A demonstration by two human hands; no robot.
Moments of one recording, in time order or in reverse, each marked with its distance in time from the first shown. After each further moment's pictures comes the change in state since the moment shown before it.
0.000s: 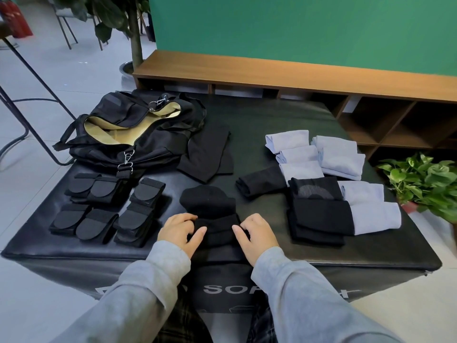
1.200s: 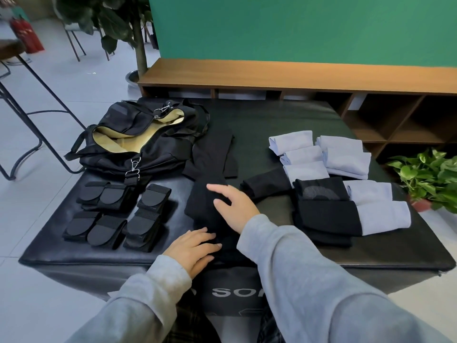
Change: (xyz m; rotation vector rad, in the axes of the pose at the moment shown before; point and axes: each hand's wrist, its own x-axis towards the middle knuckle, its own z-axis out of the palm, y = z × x) left_hand -0.013 -0.015 -0.007 0.174 -0.140 0.547; right_hand 0.045 -0.068 -0.026 0.436 -0.094 -0.106
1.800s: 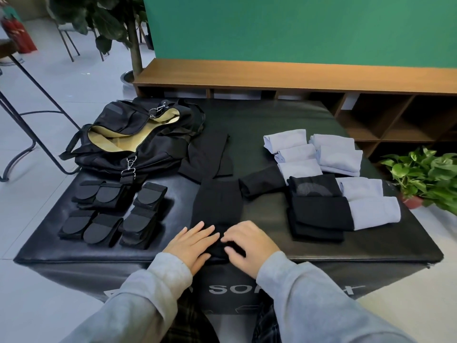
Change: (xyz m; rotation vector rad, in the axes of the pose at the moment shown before) left_hand 0.012 0.020 -0.014 0.158 -0.417 -0.177; right_hand -0.067 0.066 0.003 -0.497 0.049 -0.427
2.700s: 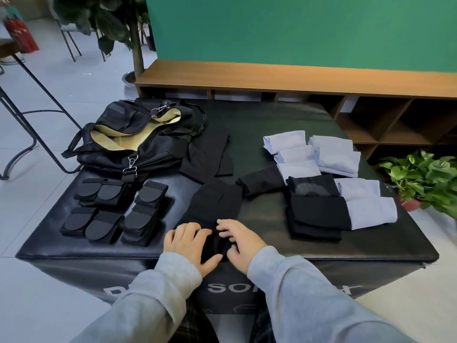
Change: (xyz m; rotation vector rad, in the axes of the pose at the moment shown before) left_hand -0.005 0.026 0.004 0.007 0.284 -0.266; right_hand 0.006 -0.014 0.003 0.256 -0.212 0.284
